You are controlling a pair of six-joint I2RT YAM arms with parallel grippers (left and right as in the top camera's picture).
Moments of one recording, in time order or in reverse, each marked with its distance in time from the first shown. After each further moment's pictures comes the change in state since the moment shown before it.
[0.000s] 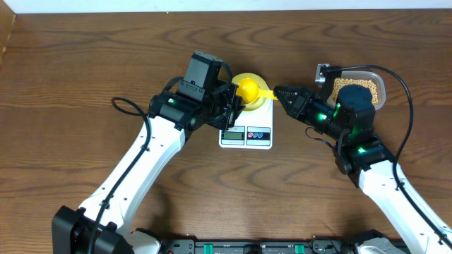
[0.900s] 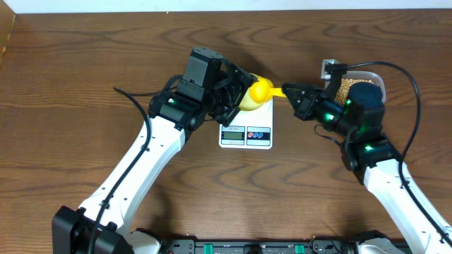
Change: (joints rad) left arm 0.000 0.000 0.000 0.108 -0.011 0.356; right arm -0.084 0.002 0.000 0.005 -0.061 -0.265
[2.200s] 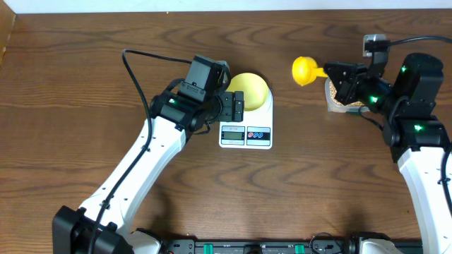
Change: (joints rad) left arm -0.010 0.000 0.000 -0.192 -0.248 0.981; right arm -0.258 0.007 0.291 -0.426 -0.111 -0.462
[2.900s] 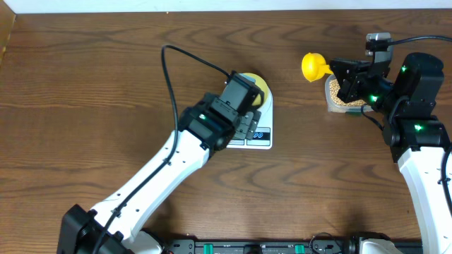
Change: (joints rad) left arm -0.225 0.004 0.000 -0.035 -0.354 0.154; right arm 0.000 0.000 0.000 -0.001 0.091 -0.066
